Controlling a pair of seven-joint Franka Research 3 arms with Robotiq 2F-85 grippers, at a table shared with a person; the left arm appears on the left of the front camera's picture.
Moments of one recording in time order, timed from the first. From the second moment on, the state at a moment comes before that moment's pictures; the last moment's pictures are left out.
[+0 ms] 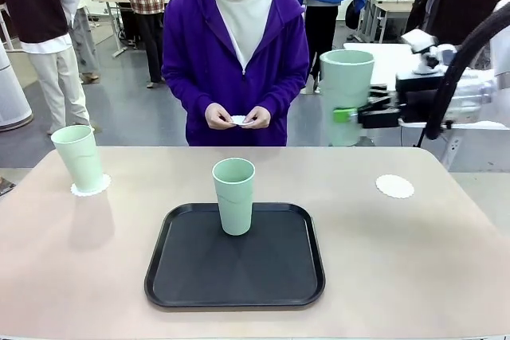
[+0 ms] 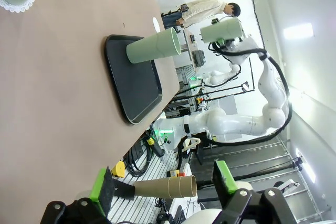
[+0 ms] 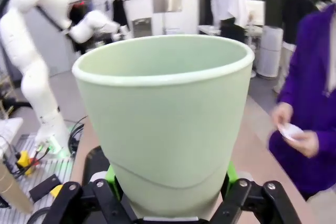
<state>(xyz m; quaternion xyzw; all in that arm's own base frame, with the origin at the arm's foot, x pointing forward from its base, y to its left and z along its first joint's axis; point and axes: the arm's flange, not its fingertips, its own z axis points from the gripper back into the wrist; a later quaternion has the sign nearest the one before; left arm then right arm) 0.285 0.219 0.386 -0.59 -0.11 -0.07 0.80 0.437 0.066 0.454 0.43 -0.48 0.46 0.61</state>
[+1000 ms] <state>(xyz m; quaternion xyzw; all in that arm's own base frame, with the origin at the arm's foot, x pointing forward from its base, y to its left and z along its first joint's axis) 0.285 0.219 0.386 -0.59 -0.11 -0.07 0.80 0.503 -0.119 0.384 0.39 -0.55 0.36 0.64</state>
